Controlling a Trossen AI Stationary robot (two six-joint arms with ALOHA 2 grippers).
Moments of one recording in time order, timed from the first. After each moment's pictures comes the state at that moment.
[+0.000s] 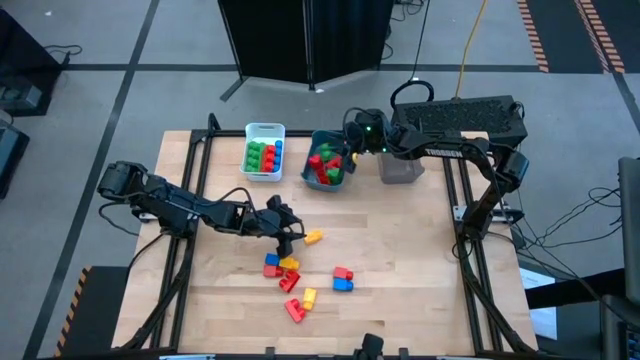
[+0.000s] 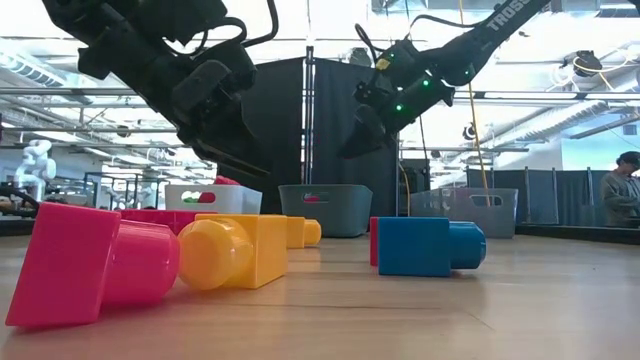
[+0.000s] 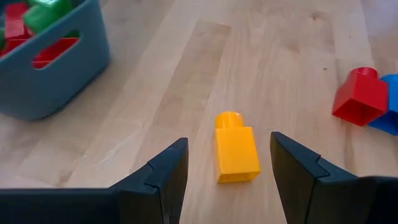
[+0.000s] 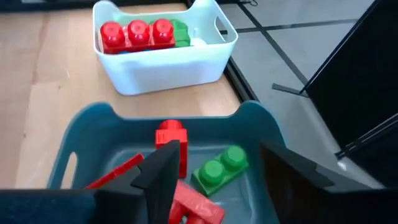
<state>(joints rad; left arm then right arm) -0.15 1.47 0.63 0.16 -0.26 -0.30 -0.56 1.70 1.09 0.07 -0.14 -0.18</state>
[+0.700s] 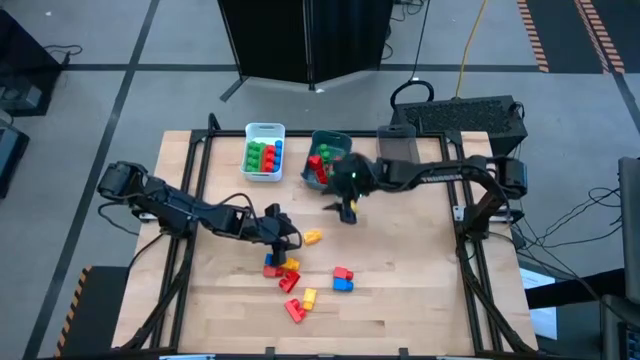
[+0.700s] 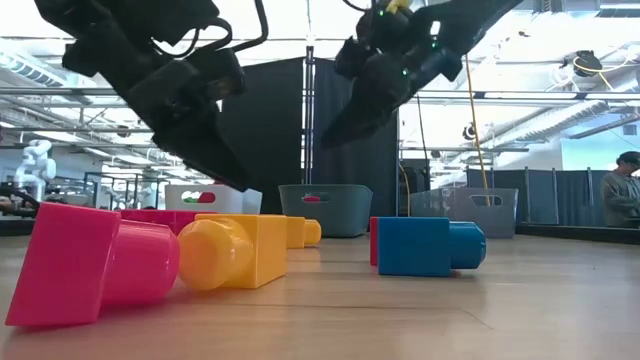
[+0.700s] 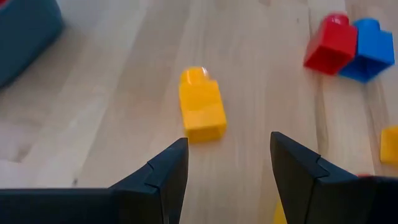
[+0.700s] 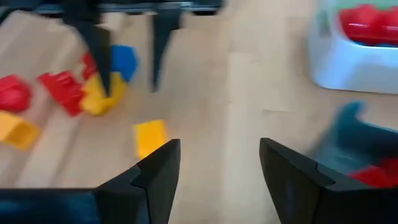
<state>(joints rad) -0.21 1.47 0.63 0.07 -0.18 -0.31 -0.21 1.67 1.09 -0.10 -0.26 -0.15</state>
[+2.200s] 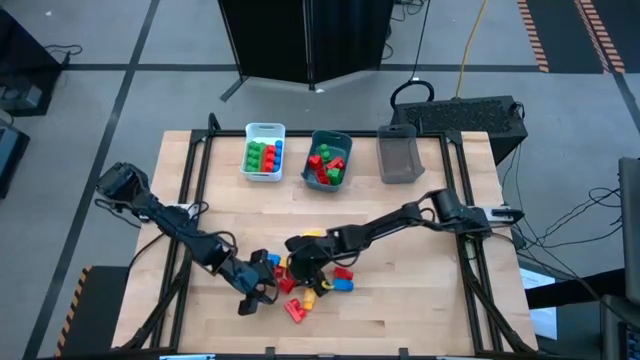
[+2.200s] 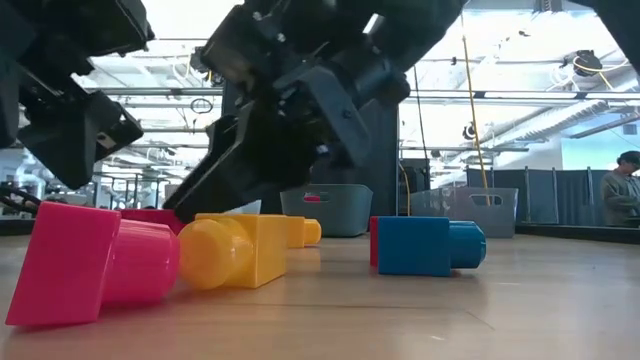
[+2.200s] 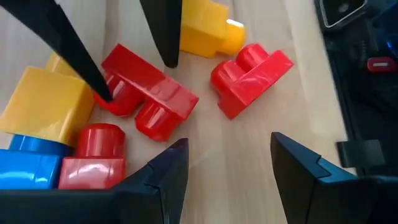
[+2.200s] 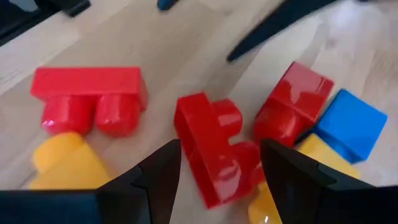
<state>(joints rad) -0.60 1.47 0.66 -0.03 -0.06 -0.60 0.19 2.22 1.47 0.05 -0.26 -0.28</state>
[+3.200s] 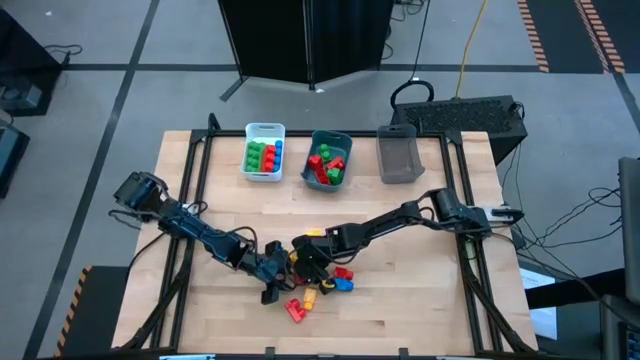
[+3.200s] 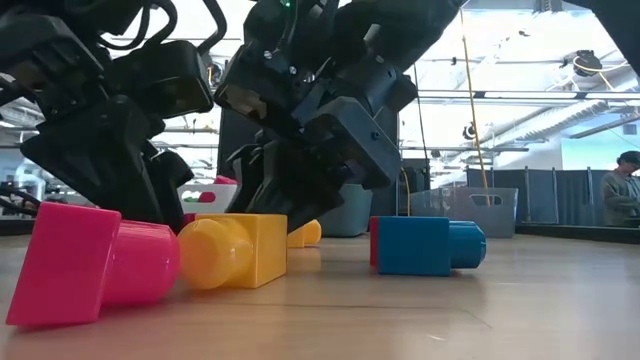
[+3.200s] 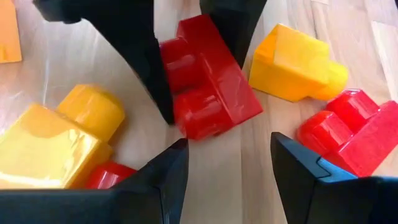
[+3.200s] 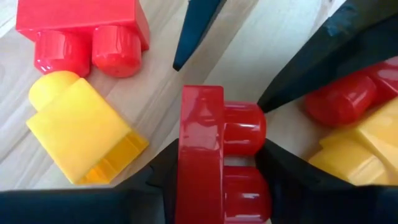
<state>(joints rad) -0.46 1.66 0.66 0.17 -0.09 -0.54 0.18 2.23 1.48 -0.13 -0.26 -0.25</state>
